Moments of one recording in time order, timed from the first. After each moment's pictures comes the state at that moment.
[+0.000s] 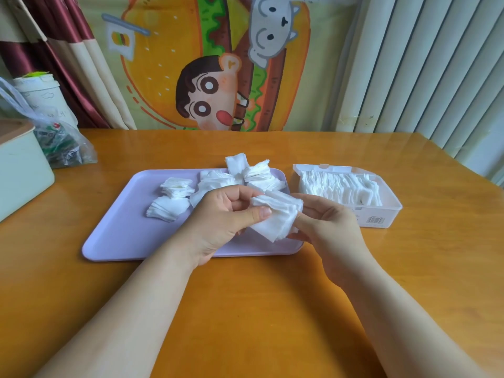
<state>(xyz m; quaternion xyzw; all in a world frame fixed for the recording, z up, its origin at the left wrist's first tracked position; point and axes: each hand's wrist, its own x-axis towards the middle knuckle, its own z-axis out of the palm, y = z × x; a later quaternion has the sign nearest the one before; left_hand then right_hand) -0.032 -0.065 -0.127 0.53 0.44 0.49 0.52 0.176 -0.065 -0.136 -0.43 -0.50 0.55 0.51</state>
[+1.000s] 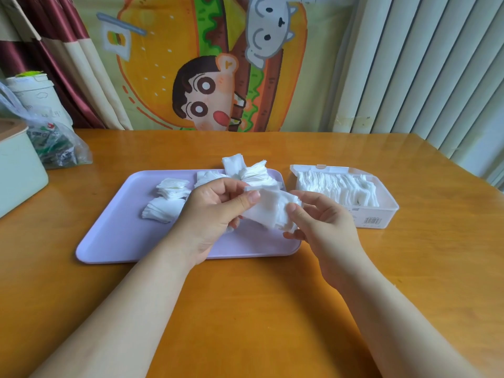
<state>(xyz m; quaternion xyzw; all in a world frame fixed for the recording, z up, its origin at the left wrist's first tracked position) -0.031 -0.064 -0.121 0.47 0.46 0.56 0.50 0.173 -0.064 -0.139 -0.43 -0.50 0.51 0.55</state>
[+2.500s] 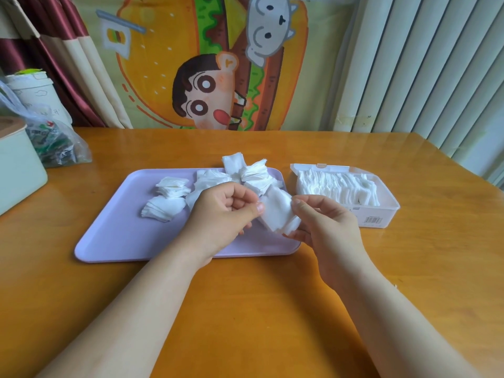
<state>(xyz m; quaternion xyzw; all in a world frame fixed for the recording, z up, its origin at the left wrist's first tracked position) -0.023 -0.065 -0.128 0.55 0.53 0.50 0.40 0.170 -0.063 -0.140 -0.45 -0.44 0.54 0.57</state>
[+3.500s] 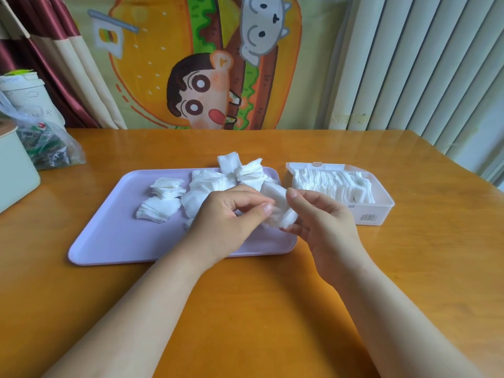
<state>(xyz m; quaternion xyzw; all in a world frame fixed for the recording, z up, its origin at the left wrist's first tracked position) -0.012 -0.070 -0.127 0.65 0.46 0.50 0.34 0.175 -0.066 -0.132 -0.42 -0.44 0.57 0.56</state>
